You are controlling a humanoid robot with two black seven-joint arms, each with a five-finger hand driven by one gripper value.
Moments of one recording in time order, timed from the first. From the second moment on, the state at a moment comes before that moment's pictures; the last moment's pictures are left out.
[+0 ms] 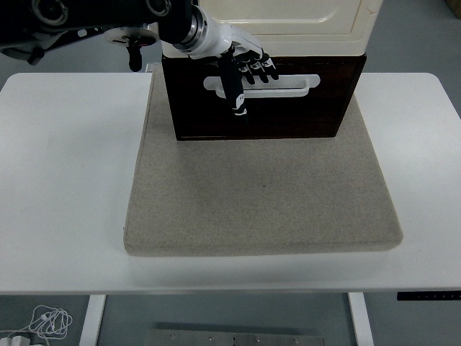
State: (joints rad) left arm -1.92 0.32 0.39 -1.17 0.25 -0.30 0.32; right arm -0.03 0.00 0.13 0.15 -0.15 0.22 -0.01
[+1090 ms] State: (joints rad) left arm -1.87 0.25 0.37 -1.09 0.25 -0.29 0.32; right arm -0.03 0.00 0.13 0.15 -0.15 0.22 -0.01
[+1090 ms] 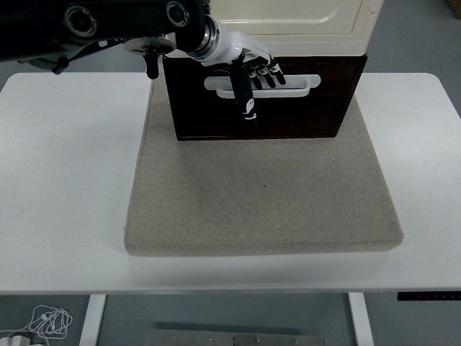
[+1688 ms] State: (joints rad) left arm -1.86 0.24 0.37 -1.08 0.25 -0.30 0.33; right arm -0.03 0.00 0.13 0.15 -0.15 0.22 -0.01
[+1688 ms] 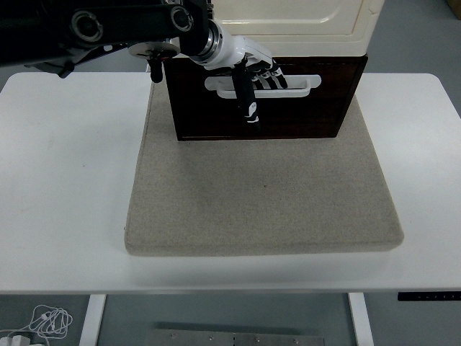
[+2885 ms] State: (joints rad) left arm -1.86 0.23 0.35 -1.07 0.25 -0.40 0.33; right arm -0.03 0.00 0.13 0.15 -0.15 0.22 -0.01
